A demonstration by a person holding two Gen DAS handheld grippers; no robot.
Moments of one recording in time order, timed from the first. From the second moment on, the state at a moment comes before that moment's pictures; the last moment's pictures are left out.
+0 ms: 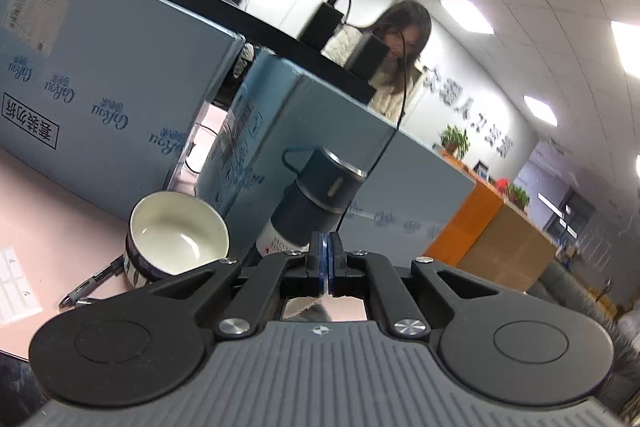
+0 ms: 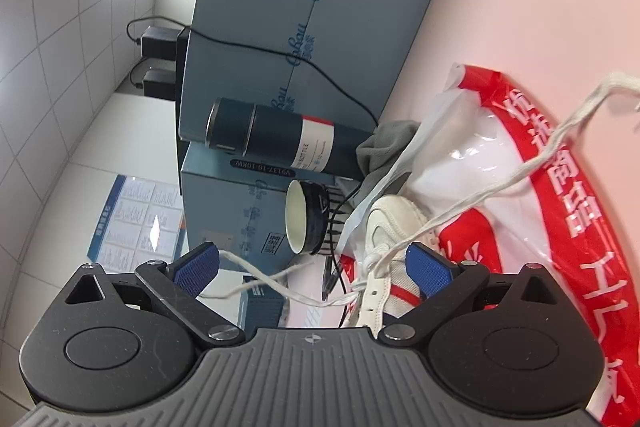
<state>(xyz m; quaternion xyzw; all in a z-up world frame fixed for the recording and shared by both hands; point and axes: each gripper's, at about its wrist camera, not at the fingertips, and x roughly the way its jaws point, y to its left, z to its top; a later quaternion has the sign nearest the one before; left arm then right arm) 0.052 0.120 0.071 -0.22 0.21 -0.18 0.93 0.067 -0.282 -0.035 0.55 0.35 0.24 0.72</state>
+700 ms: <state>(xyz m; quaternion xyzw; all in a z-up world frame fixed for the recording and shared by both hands) 0.009 0.132 -0.014 -0.05 0.35 -0.12 0.93 0.060 -0.305 -0.001 0.53 0.33 0.22 0.75</state>
